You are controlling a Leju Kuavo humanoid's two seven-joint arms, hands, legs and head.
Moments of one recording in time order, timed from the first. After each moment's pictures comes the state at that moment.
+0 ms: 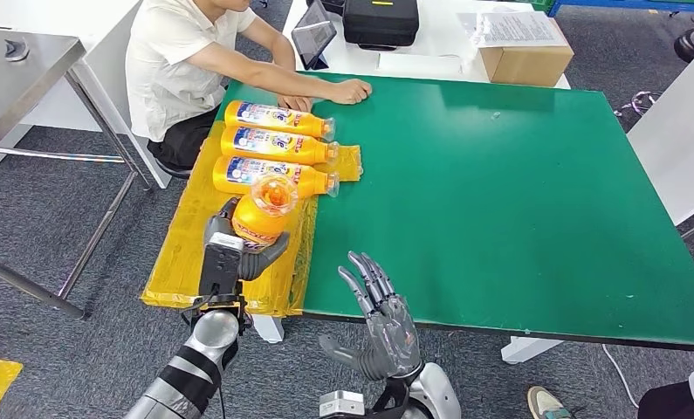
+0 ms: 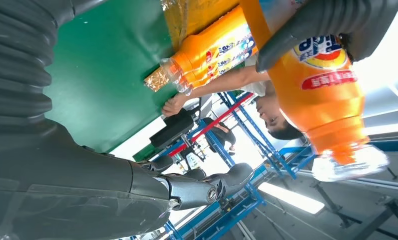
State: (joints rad) left arm -0.33 -0.15 -0.36 -1.05 -0.01 0.67 -0.46; right arm 0.01 0.12 0.51 -1.31 0.84 -0.69 -0.70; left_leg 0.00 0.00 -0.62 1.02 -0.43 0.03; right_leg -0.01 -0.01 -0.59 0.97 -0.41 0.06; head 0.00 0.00
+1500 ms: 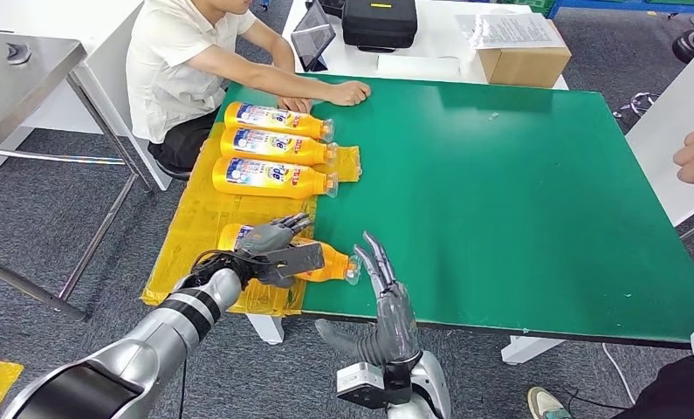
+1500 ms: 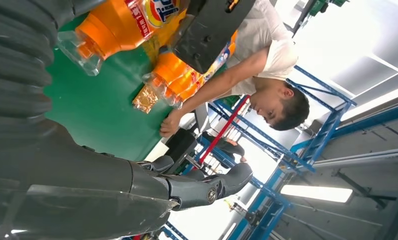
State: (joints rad) left arm -0.70 -0.12 -0.41 -0.46 -0.61 -0.01 -0.16; right arm -0.06 0.08 0.64 -1.31 0.48 -0.69 -0.70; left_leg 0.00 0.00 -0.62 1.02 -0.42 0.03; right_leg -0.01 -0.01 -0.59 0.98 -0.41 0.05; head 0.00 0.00
